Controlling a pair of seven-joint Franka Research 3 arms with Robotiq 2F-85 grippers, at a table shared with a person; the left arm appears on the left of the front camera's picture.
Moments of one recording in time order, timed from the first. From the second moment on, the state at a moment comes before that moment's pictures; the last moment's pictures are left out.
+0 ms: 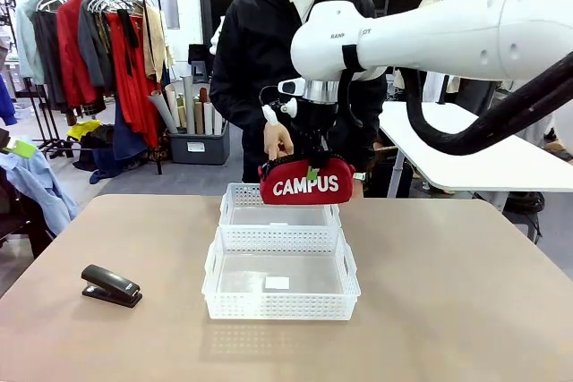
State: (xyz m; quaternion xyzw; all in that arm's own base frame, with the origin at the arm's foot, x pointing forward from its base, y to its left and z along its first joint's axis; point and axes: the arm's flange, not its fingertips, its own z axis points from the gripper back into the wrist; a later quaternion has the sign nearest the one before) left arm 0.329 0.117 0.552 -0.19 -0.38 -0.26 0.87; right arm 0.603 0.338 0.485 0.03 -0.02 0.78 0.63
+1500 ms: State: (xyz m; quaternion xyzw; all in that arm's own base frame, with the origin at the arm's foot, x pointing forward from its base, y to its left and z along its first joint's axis) left arm 0.329 0.117 0.552 -0.19 -0.38 -0.26 0.87; right arm 0.644 0.375 0.400 0.03 -0.03 0.76 0.65
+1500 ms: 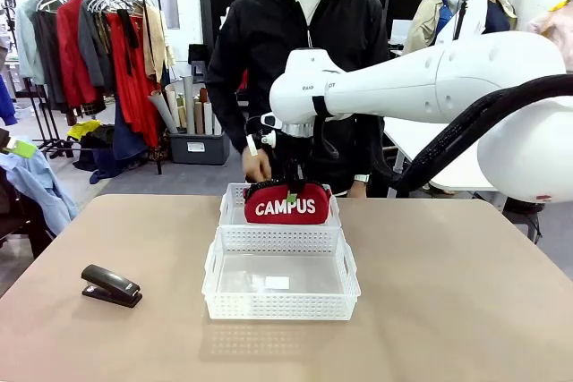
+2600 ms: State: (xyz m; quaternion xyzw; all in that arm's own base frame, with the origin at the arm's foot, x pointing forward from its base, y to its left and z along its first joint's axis) left arm 0.329 0.117 0.552 -0.19 -0.38 -0.26 0.87; right arm 0.647 0.385 0.372 0.04 -0.01 0.76 0.65
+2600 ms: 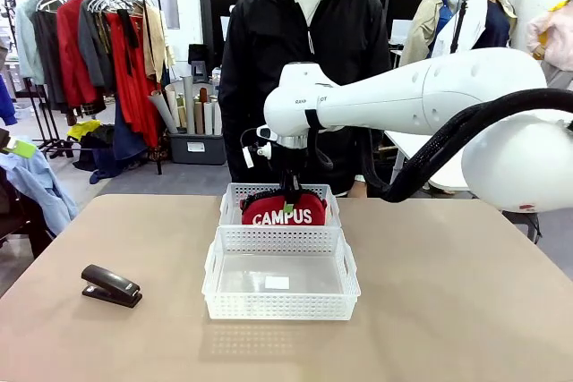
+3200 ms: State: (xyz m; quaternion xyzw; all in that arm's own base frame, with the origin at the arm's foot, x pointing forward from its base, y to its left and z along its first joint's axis) left arm 0.329 0.117 0.552 -0.19 -0.38 -0.26 0.87; right arm 0.649 0.386 0.367 0.04 -0.01 0.76 0.65
